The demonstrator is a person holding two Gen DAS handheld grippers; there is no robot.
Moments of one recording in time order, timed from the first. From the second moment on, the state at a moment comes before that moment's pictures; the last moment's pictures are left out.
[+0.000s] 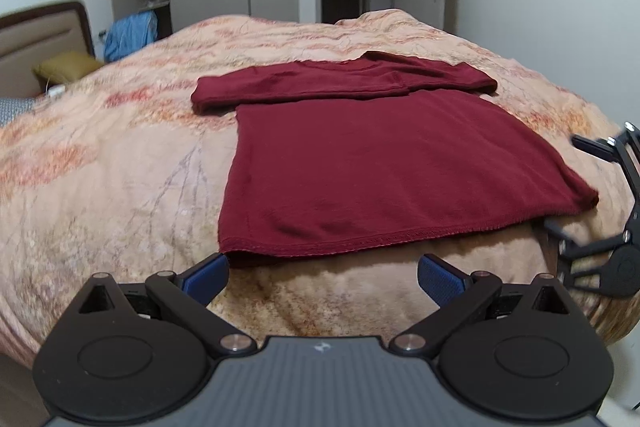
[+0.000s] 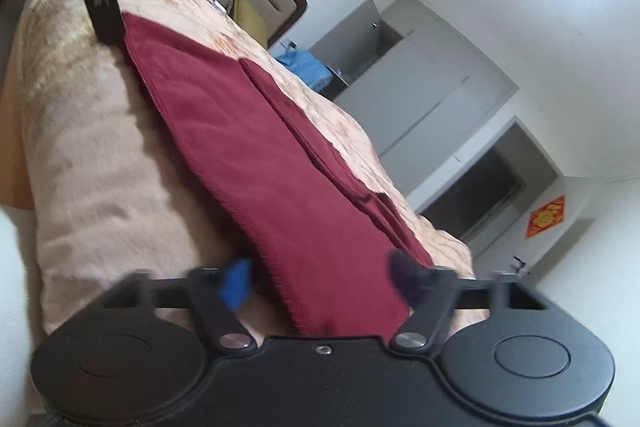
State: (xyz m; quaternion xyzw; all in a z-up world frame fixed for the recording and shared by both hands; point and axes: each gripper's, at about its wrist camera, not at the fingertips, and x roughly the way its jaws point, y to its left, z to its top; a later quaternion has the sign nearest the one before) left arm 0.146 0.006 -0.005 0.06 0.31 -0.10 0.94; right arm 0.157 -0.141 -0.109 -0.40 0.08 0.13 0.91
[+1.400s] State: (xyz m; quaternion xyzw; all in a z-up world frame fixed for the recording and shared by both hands) left arm 0.184 -0.010 -0.033 0.28 0.19 -0.06 0.94; right arm 0.147 -0.155 -0.093 -0.33 0.16 0.13 0.92
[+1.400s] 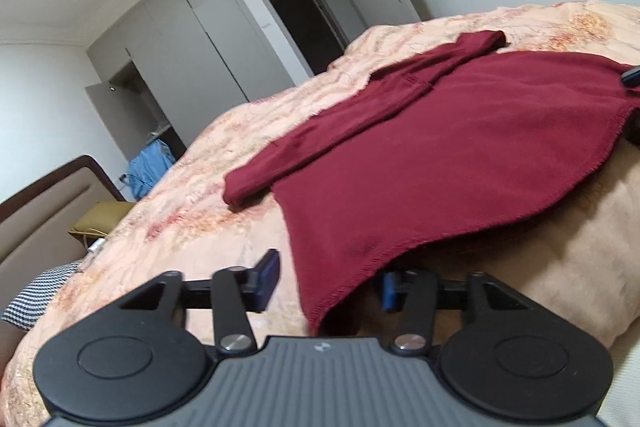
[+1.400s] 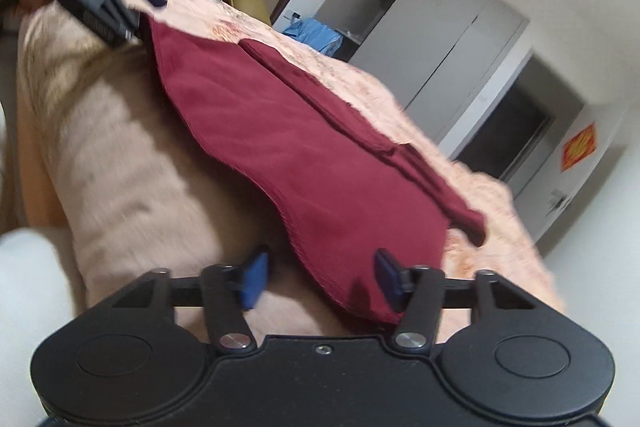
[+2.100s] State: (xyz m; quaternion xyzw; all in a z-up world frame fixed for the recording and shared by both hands) left arm 0.172 -0.010 -0.017 0.31 0.18 -0.11 0.93; right arm 0.147 -0.190 -0.075 -0.35 0.11 0.06 0.93
